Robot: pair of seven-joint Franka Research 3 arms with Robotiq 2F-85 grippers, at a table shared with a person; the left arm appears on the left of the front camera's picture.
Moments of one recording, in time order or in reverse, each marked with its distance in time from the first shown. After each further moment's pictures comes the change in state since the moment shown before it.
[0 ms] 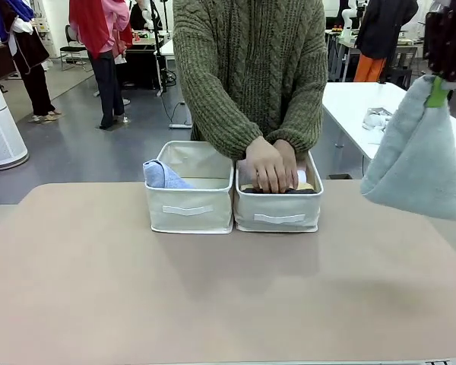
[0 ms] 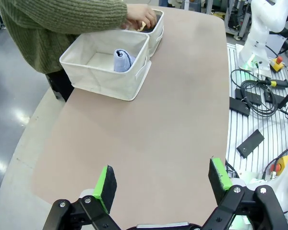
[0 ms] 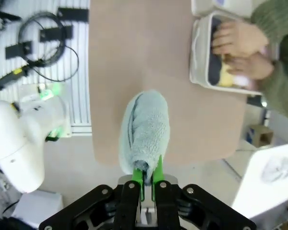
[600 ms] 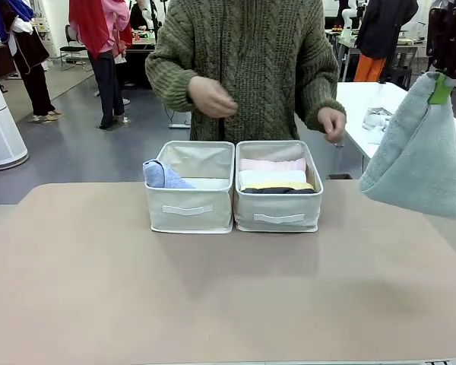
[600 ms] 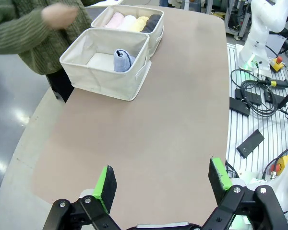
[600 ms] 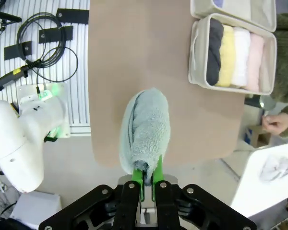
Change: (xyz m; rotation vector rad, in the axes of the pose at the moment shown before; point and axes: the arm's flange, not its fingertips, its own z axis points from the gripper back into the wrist) left arm 0.000 0.000 0.000 0.000 0.000 0.000; right arm -0.002 0.006 0.008 -0.023 0.001 0.002
